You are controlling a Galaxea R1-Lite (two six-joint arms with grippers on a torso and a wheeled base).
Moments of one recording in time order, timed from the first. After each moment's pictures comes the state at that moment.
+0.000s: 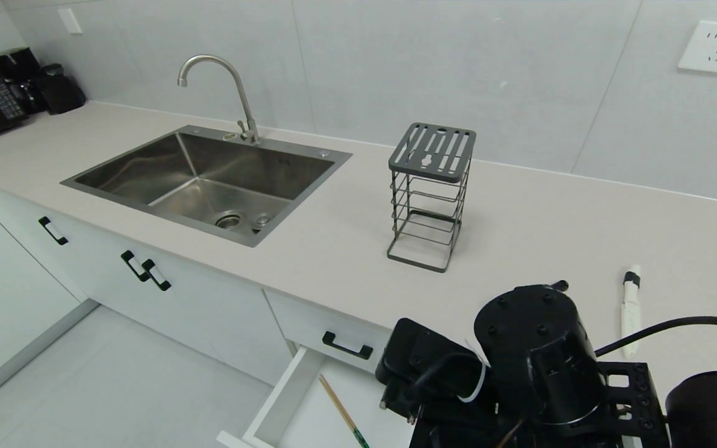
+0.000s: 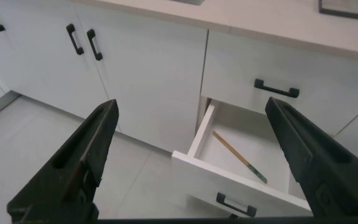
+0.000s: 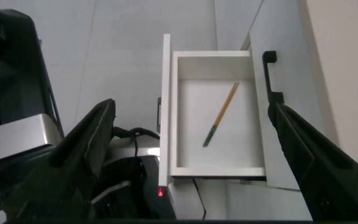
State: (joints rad) left arm 0.00 0.00 0.00 0.00 0.01 -0.03; right arm 1.04 1.74 -0.82 -0.43 0.05 -0.19
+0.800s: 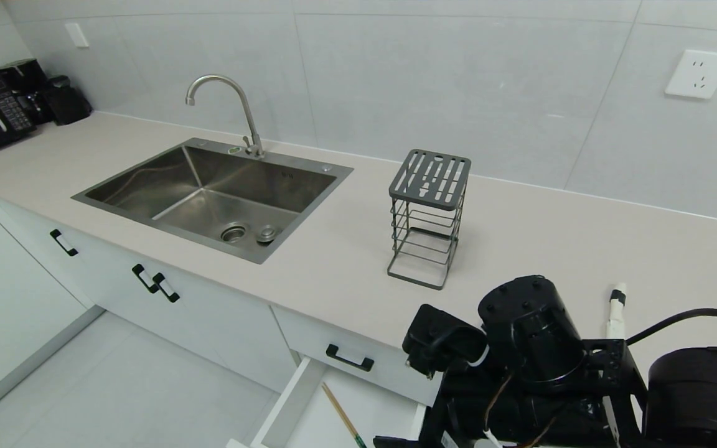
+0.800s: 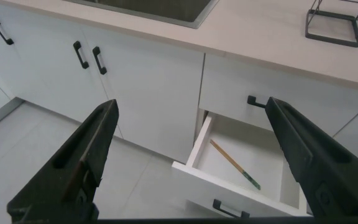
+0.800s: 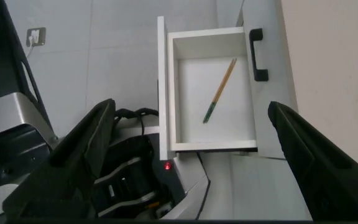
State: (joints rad) left arm 0.00 0.00 0.00 0.00 0.01 -0.03; right arm 0.92 1.79 -0.80 -0.41 0.12 -0.13
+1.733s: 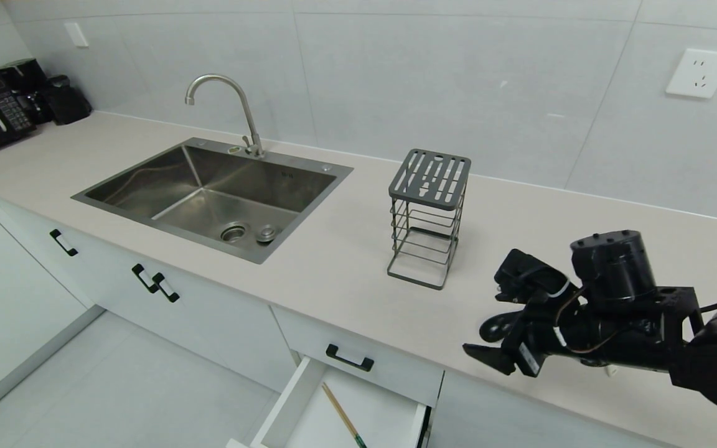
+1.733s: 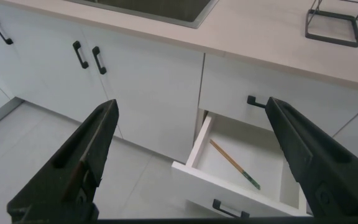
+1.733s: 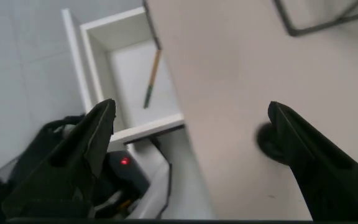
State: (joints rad) left arm 0.00 0.00 0.00 0.00 0.01 -0.03; right arm 0.51 1.74 -0.72 -0.48 0.16 -0.40
